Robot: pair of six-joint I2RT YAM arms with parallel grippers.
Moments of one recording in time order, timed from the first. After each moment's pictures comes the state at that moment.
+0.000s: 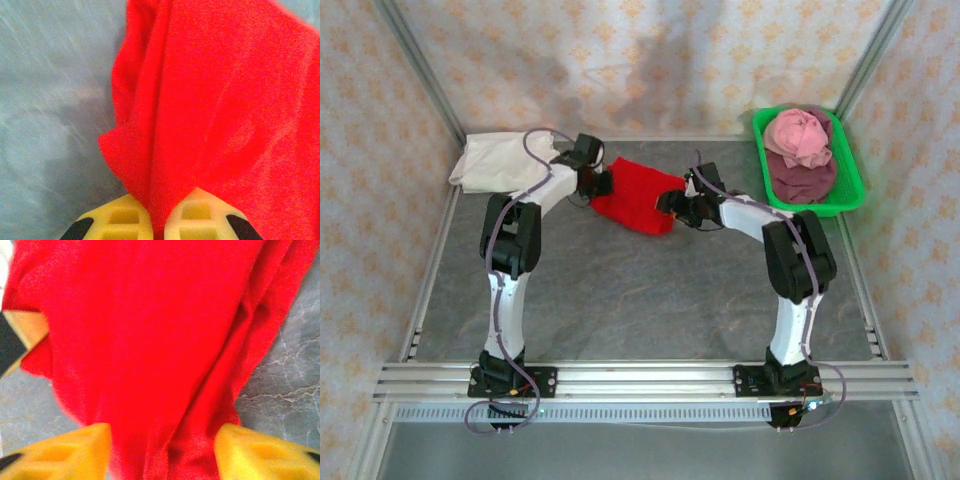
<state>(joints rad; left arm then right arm) -0.22 2.24 1.84 -0.61 0.13 -0.36 0.38 1.90 1.26 -0.20 -0.39 0.69</state>
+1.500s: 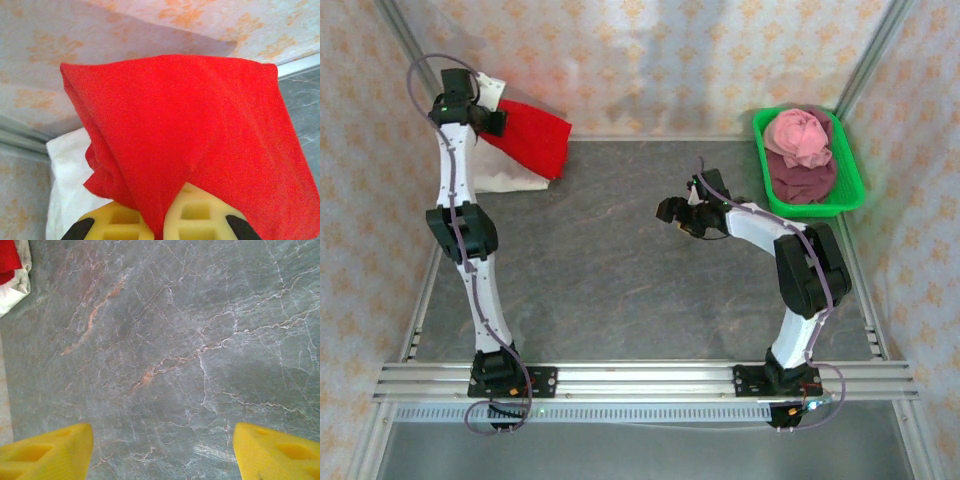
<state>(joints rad) 0.30 2.45 2.68 -0.98 0.25 0.41 0.40 1.80 1.16 -0.26 -0.40 0.71</state>
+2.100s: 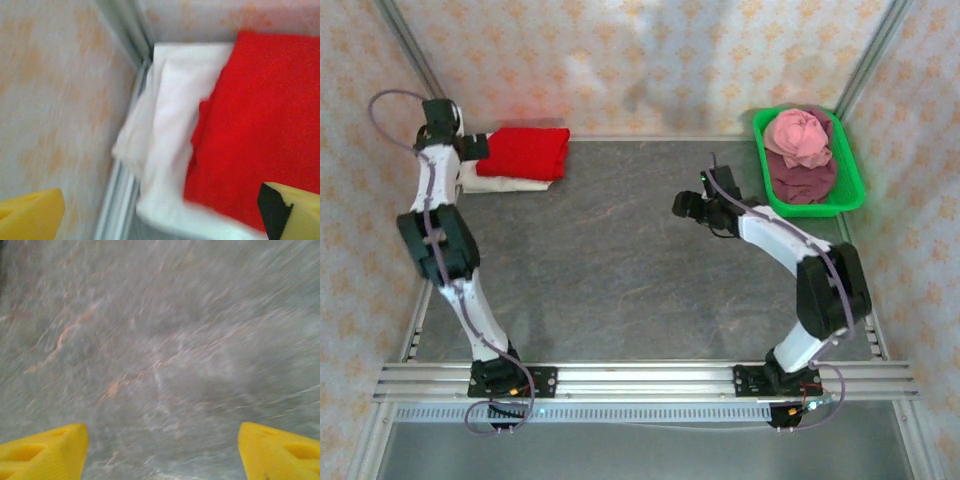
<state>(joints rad) 0.36 1.99 1.82 -0.57 -0.12 0.04 0.40 1.59 1.12 -0.35 0.00 0.58</state>
